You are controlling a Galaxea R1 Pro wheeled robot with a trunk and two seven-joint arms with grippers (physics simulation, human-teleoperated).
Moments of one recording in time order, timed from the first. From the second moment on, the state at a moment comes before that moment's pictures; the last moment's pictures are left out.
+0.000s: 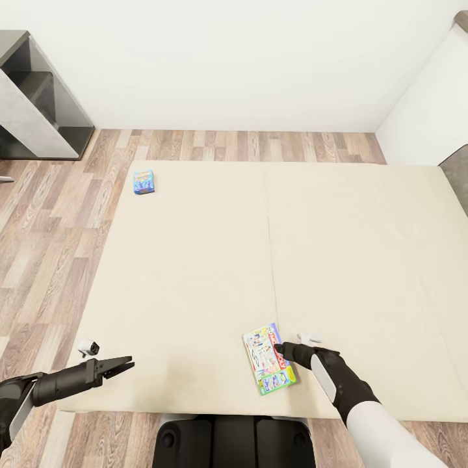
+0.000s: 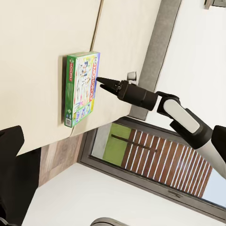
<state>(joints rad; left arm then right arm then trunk) -0.49 0.39 0.25 -0.74 0.15 0.73 -1.57 -0.66 0.01 0.00 -0.60 -0.23 0.42 0.10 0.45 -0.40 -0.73</state>
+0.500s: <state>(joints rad) -0.49 0.39 0.25 -0.74 0.15 0.73 -1.57 -0.66 0.03 0.00 -0.60 -0.23 0.47 0.12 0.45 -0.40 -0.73</state>
